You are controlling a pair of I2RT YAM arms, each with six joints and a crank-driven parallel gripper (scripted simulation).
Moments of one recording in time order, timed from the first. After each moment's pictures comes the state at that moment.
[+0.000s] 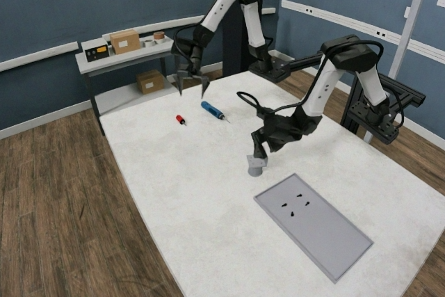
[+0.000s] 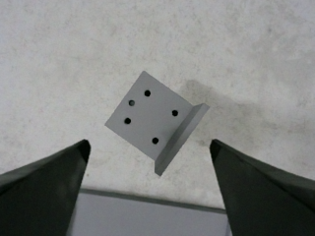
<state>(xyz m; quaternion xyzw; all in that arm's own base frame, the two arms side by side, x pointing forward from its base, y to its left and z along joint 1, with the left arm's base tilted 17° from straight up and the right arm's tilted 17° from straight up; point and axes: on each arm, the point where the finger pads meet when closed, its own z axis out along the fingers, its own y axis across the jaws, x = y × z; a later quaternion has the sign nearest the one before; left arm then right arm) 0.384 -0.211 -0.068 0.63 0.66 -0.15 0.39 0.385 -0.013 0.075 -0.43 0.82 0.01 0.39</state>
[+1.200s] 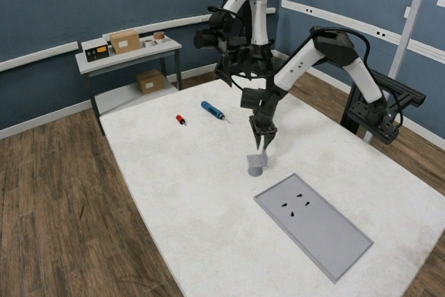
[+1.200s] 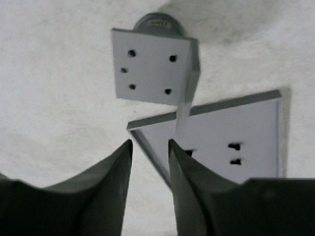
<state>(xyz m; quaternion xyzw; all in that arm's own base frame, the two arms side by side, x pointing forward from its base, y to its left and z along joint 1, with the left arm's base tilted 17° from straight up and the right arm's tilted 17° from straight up) 0.382 -0.220 -0.062 0.82 0.55 0.13 0.10 0.250 0.178 0.139 -0.68 0.54 0.26 0.41</state>
